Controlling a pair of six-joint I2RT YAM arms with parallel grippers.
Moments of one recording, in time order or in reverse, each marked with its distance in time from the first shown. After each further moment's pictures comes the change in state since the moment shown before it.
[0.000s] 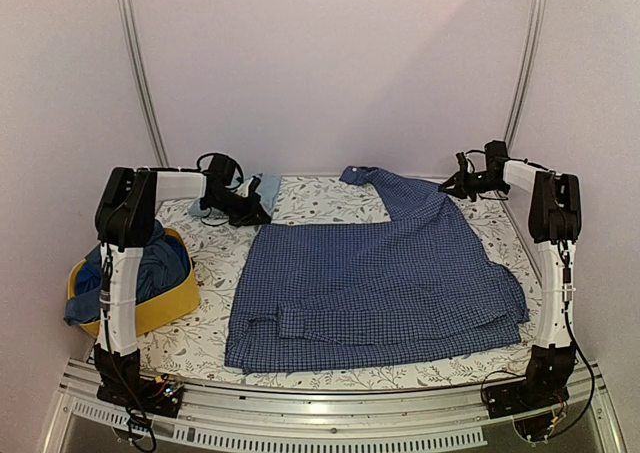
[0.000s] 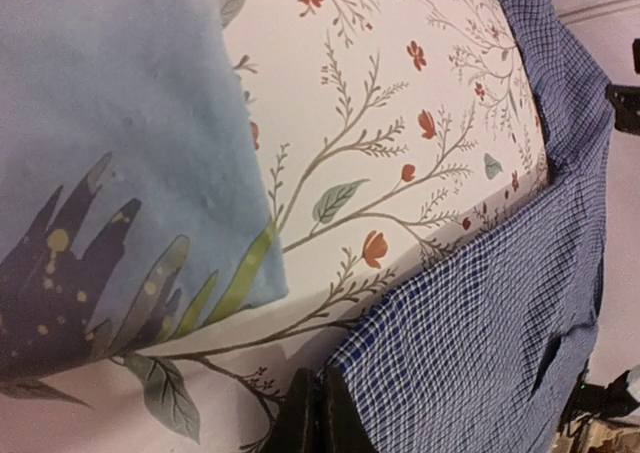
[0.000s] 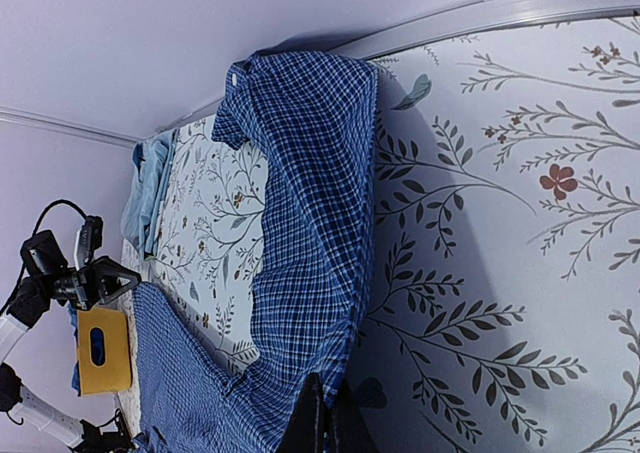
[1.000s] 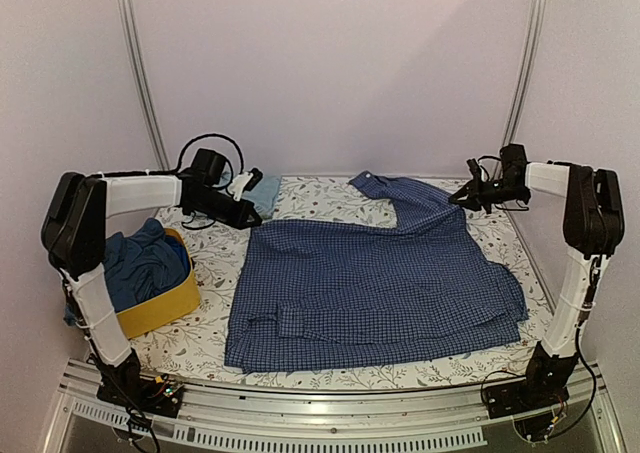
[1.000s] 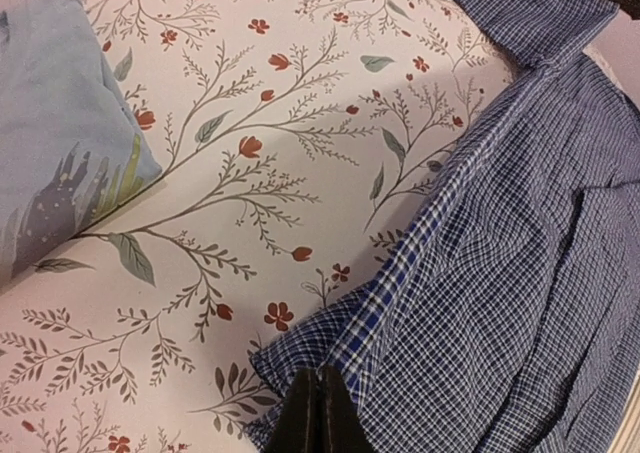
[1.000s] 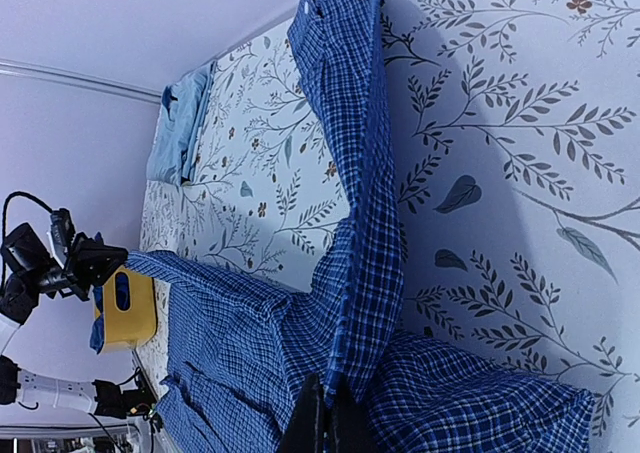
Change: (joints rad) left arm -0.093 -0.453 -0.407 0.061 -0.155 0.369; right arm 0.001 -0.449 -0.550 0.020 -0.007 -0.035
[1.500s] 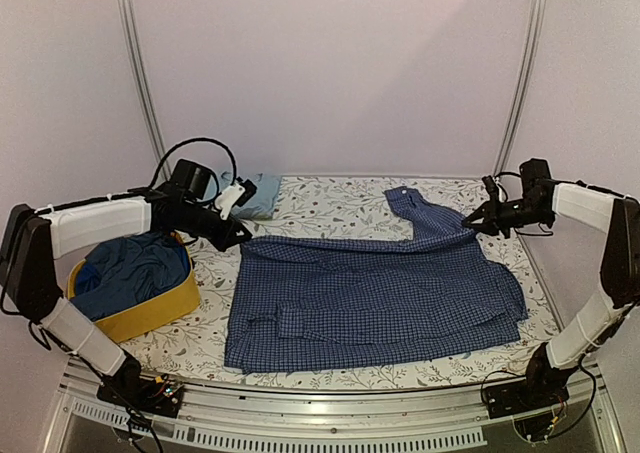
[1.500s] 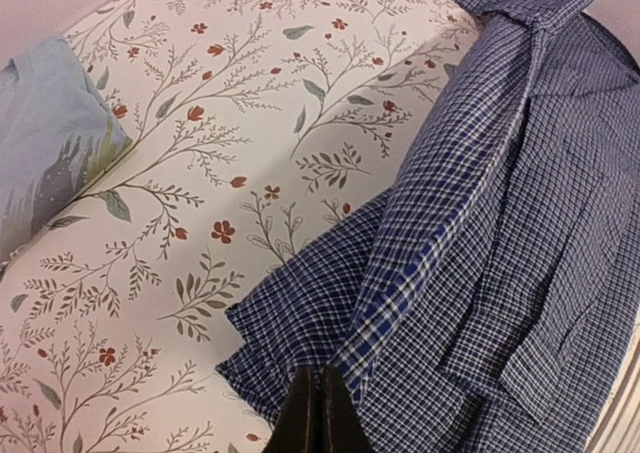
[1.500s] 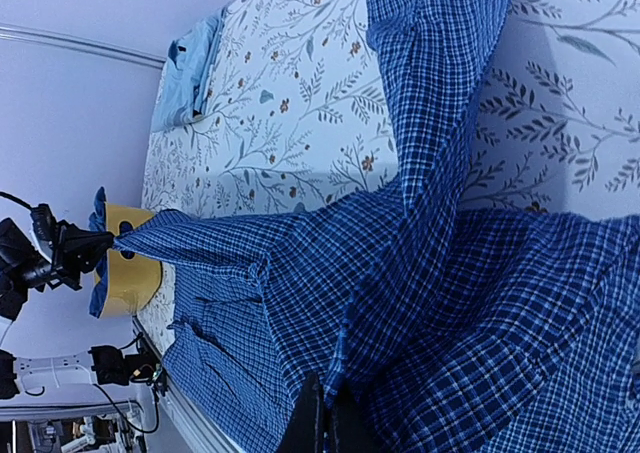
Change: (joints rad) left arm -0.088 -0.358 -0.290 -0.015 -0.088 0.122; right arm 0.000 -0.460 -0.427 -0.053 0.040 -0.007
